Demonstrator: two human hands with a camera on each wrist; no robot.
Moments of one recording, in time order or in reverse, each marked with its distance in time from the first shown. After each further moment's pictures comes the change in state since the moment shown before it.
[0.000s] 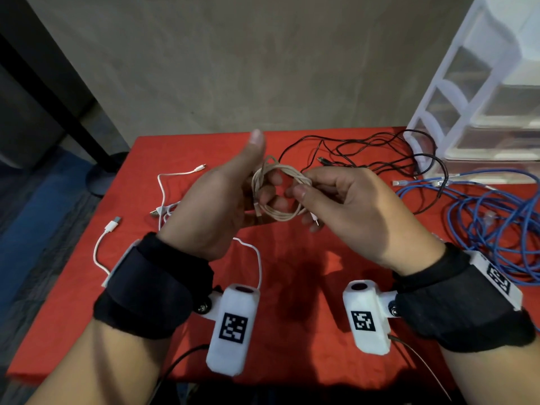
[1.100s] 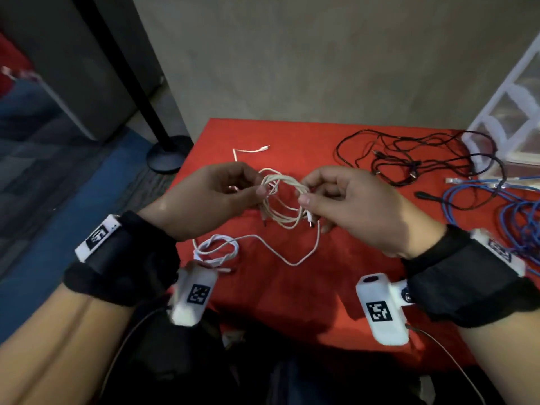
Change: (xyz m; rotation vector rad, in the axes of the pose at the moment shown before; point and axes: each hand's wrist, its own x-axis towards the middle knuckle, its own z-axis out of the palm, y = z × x) left_hand -0.090 0.002 -0.108 0.740 0.071 0.126; right_hand -0.013 -0.038 0.064 0.087 -0.256 0.074
